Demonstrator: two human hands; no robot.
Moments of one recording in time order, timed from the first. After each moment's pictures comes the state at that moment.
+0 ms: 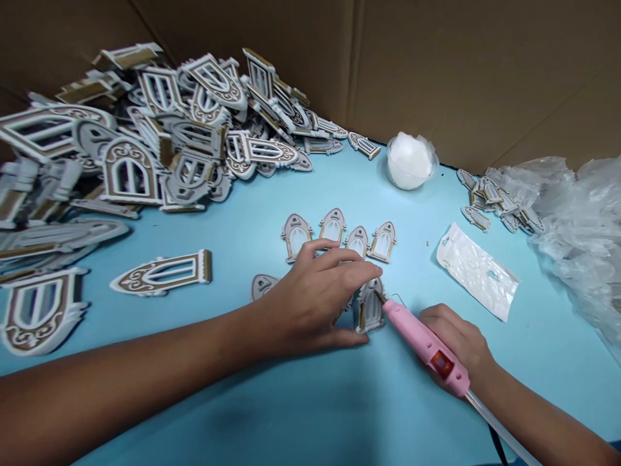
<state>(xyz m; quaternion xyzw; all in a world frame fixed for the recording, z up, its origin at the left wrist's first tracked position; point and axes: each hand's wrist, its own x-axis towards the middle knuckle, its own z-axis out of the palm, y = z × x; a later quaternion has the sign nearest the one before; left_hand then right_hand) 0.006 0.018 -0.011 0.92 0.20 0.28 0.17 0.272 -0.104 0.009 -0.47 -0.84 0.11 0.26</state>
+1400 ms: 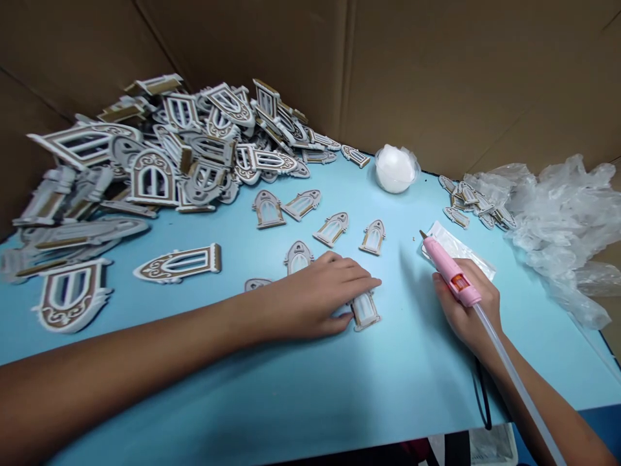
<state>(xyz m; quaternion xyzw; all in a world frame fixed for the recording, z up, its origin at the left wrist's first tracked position) 0.011 0.019 0.013 0.96 0.11 0.10 0.23 0.289 -0.086 0.030 -0.58 -0.74 -0.06 0.34</state>
